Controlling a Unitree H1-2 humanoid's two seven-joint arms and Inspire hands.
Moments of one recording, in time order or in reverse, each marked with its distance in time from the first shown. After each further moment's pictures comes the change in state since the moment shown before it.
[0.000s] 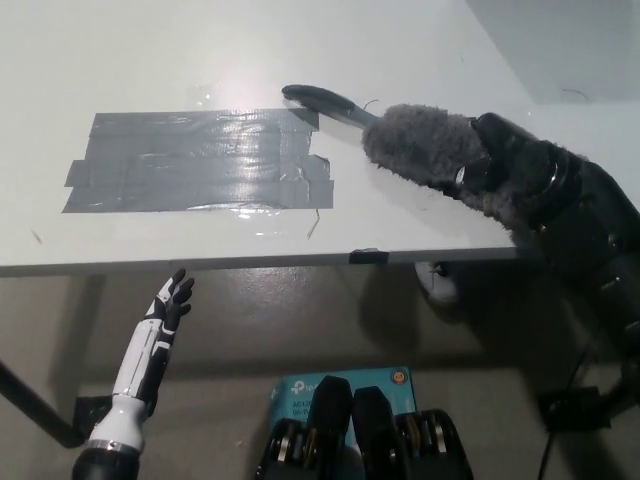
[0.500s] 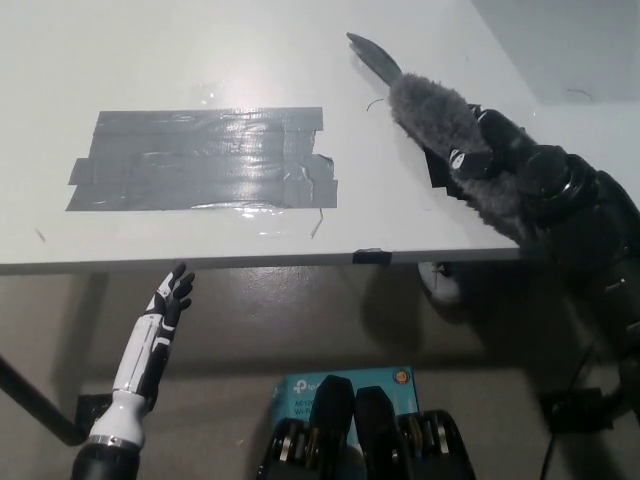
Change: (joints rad) left_arm -0.013 0.000 0.003 0.011 0.000 -0.019 0.000; right_arm 0.005 0.010 -0.128 0.052 0.089 -0.098 -0.032
